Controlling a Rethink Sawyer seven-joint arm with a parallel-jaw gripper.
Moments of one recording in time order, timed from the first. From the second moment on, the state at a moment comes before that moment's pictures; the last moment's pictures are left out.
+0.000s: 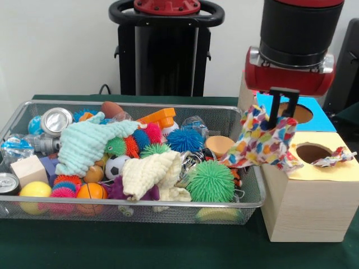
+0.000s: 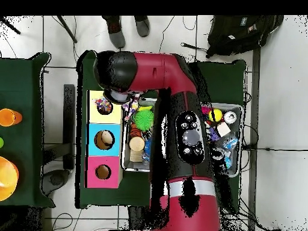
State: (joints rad) arm -0.15 -0.52 0.16 1.06 -0.11 1.14 2.01
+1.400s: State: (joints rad) arm -0.01 -0.60 0.08 1.19 0.02 1.16 2.01
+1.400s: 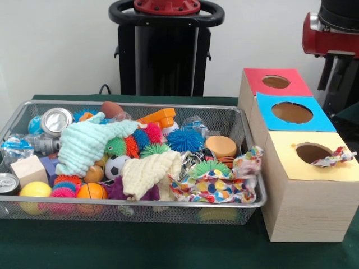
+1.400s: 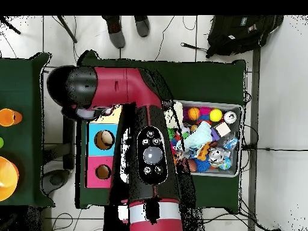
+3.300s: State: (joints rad) arm -0.19 -0.31 0.07 0.94 -0.15 1.10 2.01
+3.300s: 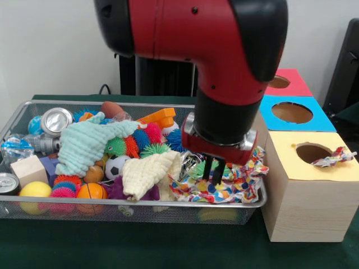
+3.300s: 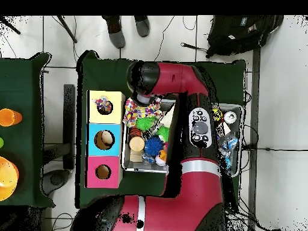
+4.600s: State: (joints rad) arm -0.19 -0.22 0.12 0.82 -0.16 1.10 2.01
